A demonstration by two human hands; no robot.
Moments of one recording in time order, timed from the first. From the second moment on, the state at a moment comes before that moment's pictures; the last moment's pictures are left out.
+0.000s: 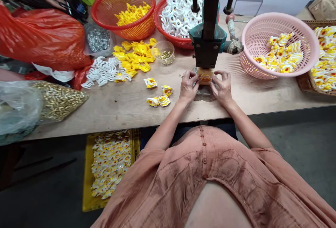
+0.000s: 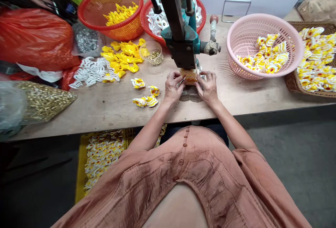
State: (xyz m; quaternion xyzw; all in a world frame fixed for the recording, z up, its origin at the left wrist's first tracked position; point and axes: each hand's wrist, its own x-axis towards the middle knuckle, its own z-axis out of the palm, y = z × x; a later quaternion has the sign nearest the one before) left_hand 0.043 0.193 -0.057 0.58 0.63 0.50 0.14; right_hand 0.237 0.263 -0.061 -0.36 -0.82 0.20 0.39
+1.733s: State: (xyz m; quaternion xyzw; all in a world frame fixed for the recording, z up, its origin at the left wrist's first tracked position) left_hand 0.054 0.212 -0.059 0.47 0.62 0.60 0.17; right_hand 0.251 0.449 0.100 -0.50 -0.69 0.43 0.31
